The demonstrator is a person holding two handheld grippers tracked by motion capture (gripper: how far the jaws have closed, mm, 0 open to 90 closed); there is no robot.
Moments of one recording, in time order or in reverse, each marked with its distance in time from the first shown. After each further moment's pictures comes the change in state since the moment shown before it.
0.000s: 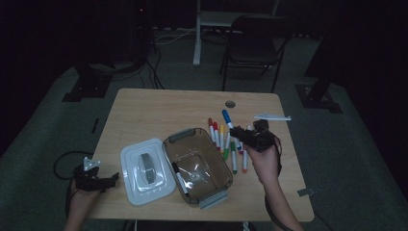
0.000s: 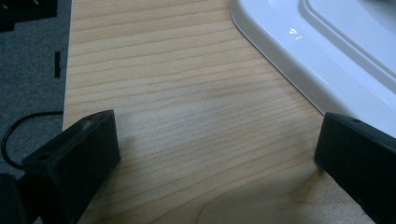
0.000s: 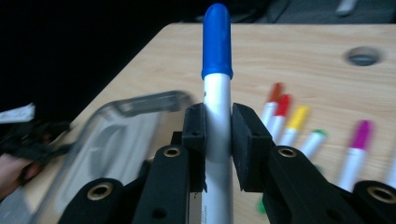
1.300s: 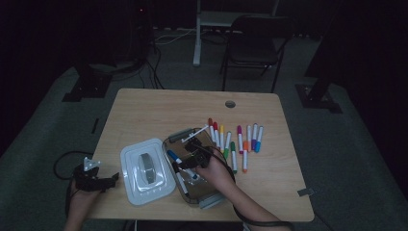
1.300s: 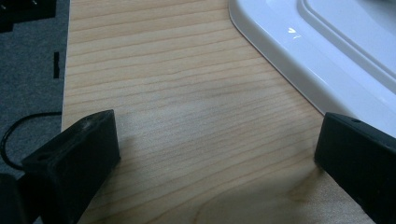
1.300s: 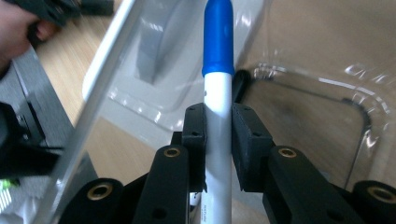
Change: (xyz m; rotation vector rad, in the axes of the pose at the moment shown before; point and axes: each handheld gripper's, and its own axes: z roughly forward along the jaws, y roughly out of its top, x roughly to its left) left arm 0.000 0.000 0.000 0.001 -0.003 0.005; right arm 0.096 -0.041 0.139 0.576 0.122 -0.204
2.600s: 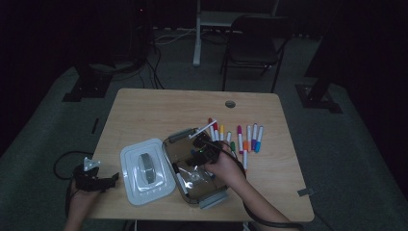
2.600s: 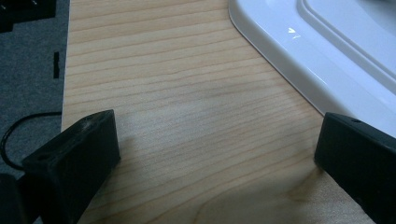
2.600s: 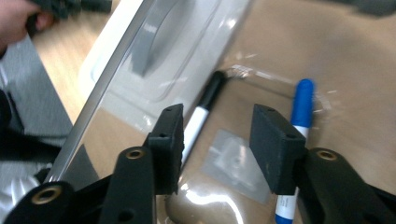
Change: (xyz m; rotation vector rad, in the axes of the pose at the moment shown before) left arm 0.000 0.000 0.000 0.000 0.000 0.000; right arm -0.005 -0.003 -0.044 -0.046 -0.057 -0.071
